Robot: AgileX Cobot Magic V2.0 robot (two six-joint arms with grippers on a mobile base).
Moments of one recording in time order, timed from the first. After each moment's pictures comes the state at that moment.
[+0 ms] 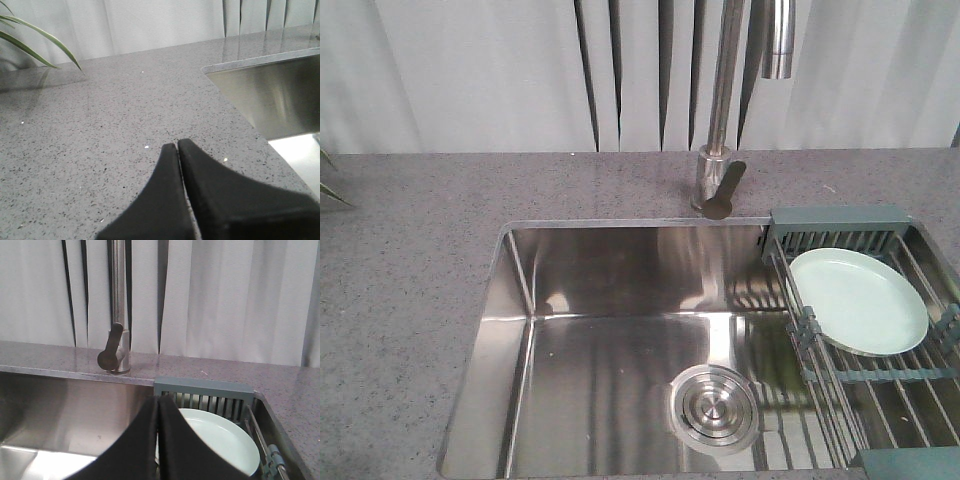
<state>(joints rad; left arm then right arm) -0.03 -0.01 0.03 -0.11 0.25 0.01 0.13 -0.01 0.03 -0.01 0.02 -0.03</state>
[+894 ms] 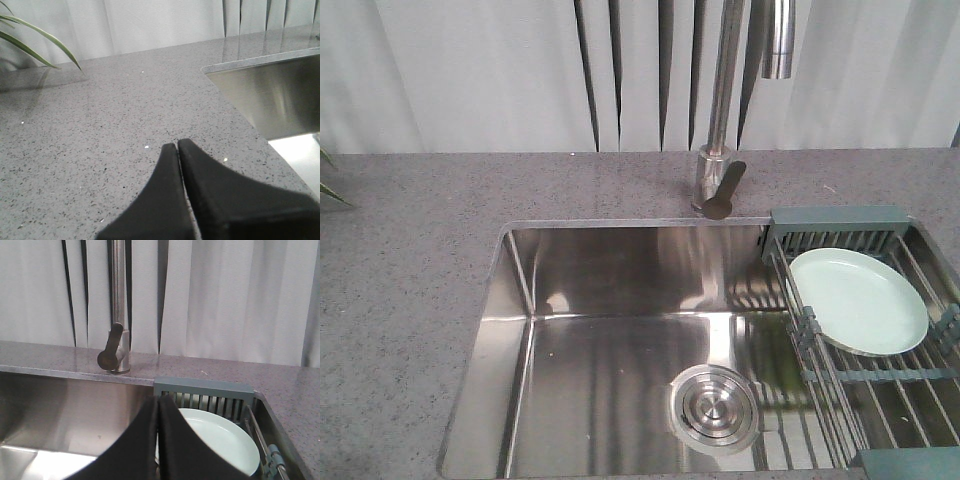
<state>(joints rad) -0.03 -0.01 0.03 -0.11 0.25 0.01 0.13 -0.01 0.03 0.00 0.02 -0.03</state>
